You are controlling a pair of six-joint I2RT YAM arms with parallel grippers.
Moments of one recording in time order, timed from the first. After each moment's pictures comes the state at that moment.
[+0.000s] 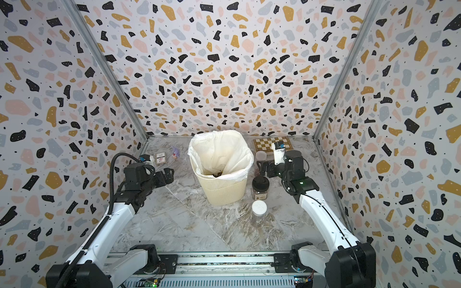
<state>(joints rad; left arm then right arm) 0.02 0.99 0.74 -0.34 0.13 -0.28 0.32 1.11 0.91 -0.27 -0.24 0.12</state>
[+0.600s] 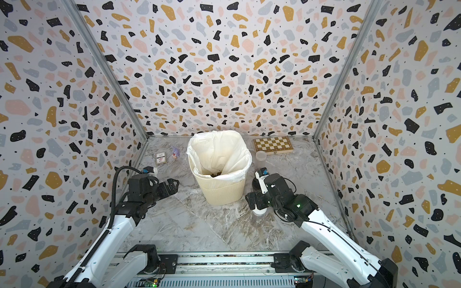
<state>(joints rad) -0.04 0.89 0.59 -0.38 0.19 -0.42 0.72 0.91 0.86 -0.73 -0.01 0.34</state>
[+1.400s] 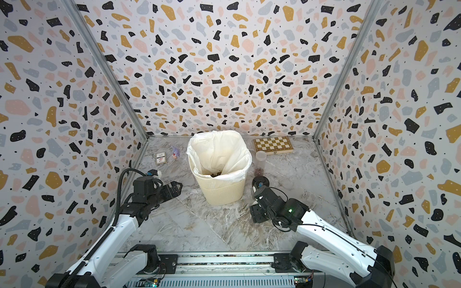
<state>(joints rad) -0.06 0.92 0.54 -0.32 0.21 -0.46 0.88 0.94 0.82 -0.89 0.14 0.47</state>
